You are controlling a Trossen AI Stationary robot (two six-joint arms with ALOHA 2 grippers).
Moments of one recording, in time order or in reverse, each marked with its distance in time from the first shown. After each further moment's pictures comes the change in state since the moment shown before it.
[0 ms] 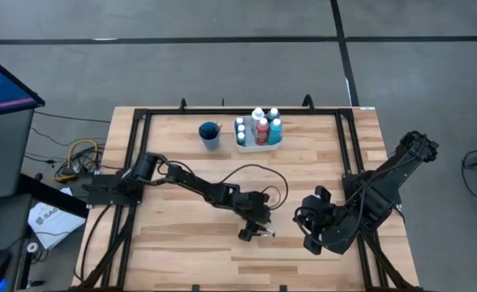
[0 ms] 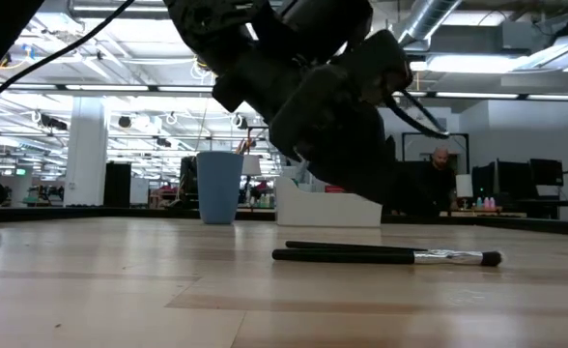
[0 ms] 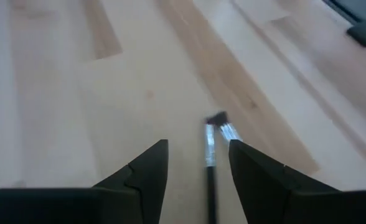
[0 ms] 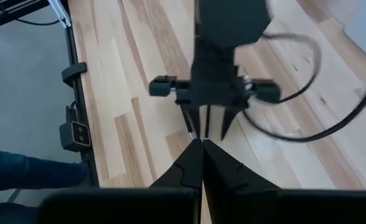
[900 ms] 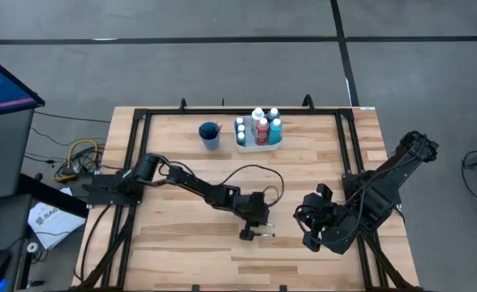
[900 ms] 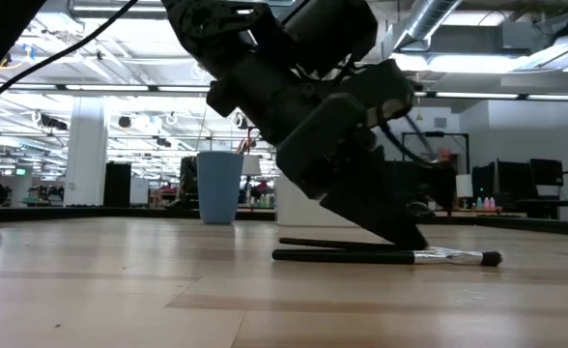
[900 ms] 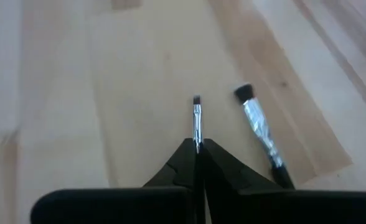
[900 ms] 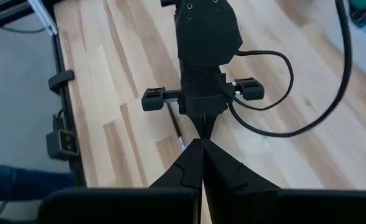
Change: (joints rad) left arm -0.007 0.037 0.002 -0.073 -0.115 -0.099; right arm 0.000 0.000 0.000 -0.032 0.038 0.033
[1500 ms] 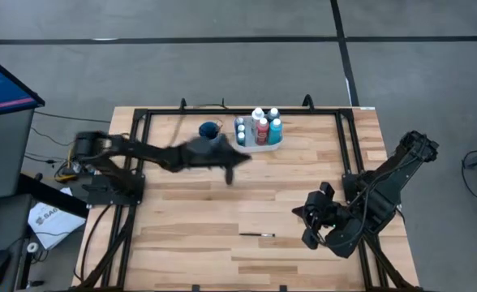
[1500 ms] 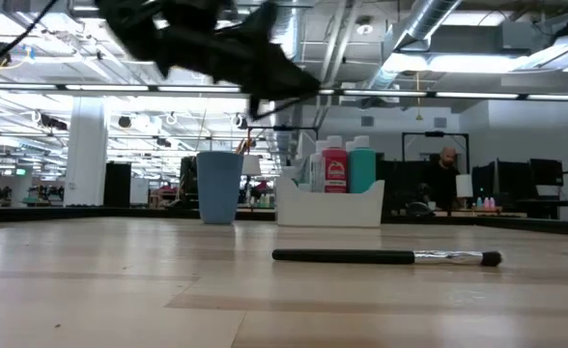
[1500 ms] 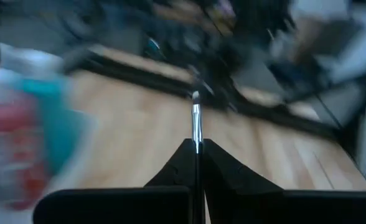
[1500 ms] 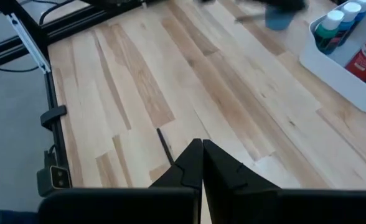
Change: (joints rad) left arm 0.273 -0.599 -0.527 0.525 -0.099 -0.277; right arm 0.034 0.000 0.001 0.000 0.166 0.068
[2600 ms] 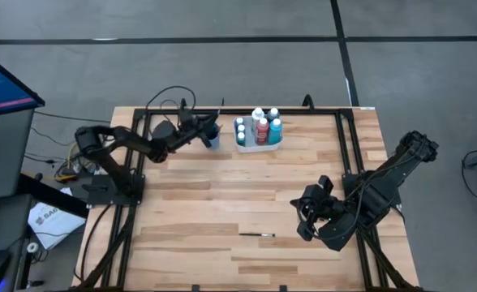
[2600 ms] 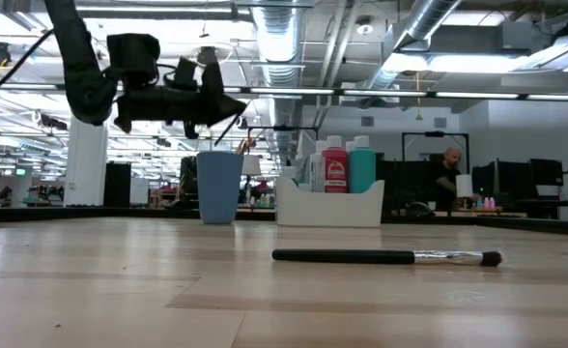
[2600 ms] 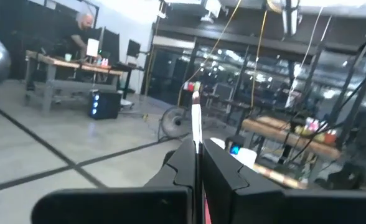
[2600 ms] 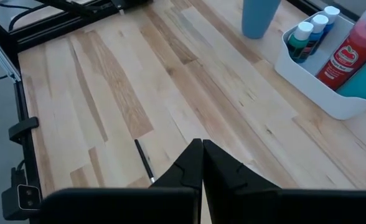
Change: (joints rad) left arm 0.450 -0.015 -0.429 0.830 -0.027 -0.026; right arm -0.056 0.000 0.000 -0.032 0.029 -0.019
